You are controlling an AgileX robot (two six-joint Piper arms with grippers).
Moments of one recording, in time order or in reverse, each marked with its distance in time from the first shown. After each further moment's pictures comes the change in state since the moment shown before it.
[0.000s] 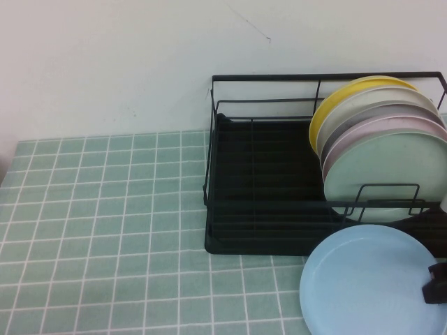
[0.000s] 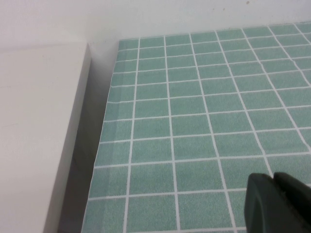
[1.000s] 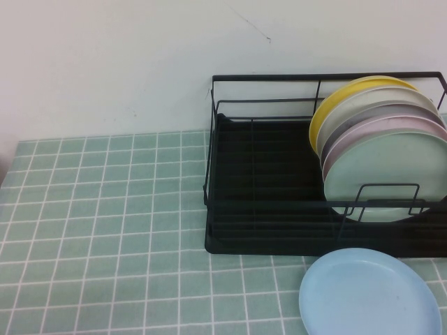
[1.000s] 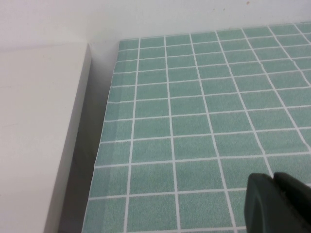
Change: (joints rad) right arm -0.012 -0.424 -0.048 -0.252 0.234 0.184; left arm 0.000 0.000 0.000 0.000 0.000 0.002
